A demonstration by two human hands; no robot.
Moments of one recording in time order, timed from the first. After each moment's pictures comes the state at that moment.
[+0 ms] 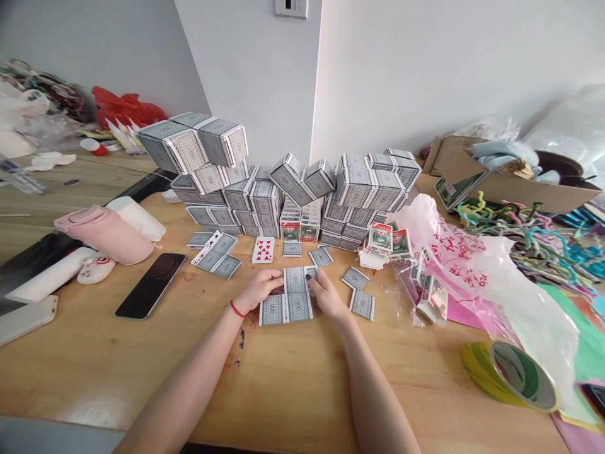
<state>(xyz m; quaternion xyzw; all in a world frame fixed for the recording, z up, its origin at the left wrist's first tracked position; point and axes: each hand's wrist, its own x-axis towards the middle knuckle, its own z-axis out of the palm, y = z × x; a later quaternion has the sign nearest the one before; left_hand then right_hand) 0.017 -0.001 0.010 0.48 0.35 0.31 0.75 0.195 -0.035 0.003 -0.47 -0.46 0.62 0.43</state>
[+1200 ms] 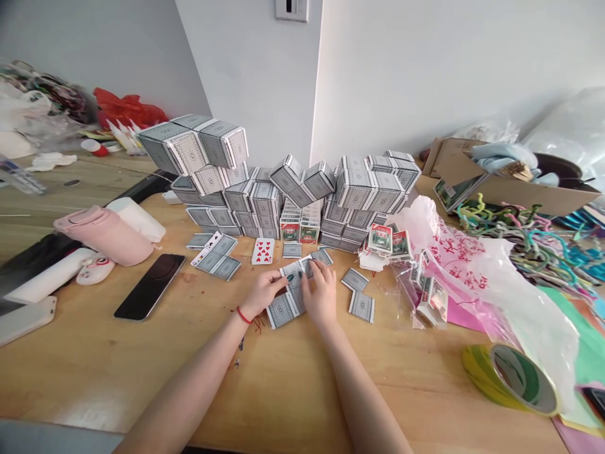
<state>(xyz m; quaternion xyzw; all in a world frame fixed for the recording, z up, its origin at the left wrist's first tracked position) 0.027 -0.006 0.009 0.58 0.43 0.37 0.59 0.174 -0.037 0.002 -0.61 -0.62 0.12 0.49</state>
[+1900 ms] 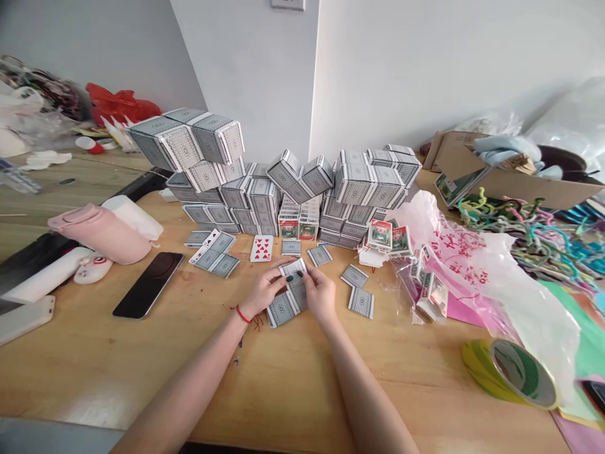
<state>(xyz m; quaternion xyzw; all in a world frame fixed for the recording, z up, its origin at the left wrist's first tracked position) 0.029 -0.010 0.020 0.65 0.31 0.44 0.53 0.174 -0.038 0.006 -0.59 -0.50 0.36 0.51</state>
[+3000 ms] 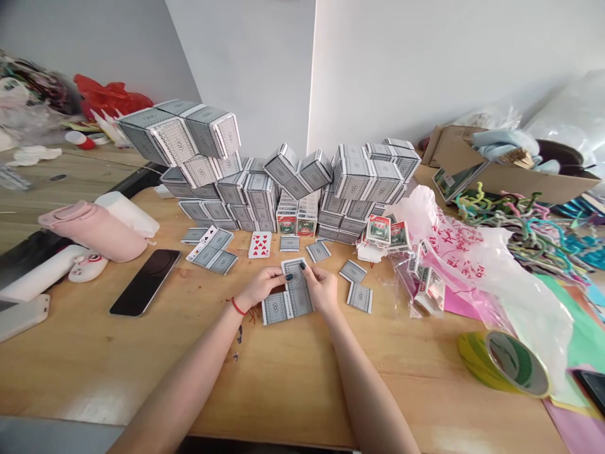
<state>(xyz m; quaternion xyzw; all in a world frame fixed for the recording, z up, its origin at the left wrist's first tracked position) 0.025 0.001 0.007 0.61 0.34 0.31 0.65 0.185 -0.037 0.010 -0.62 -0.50 0.36 0.49</state>
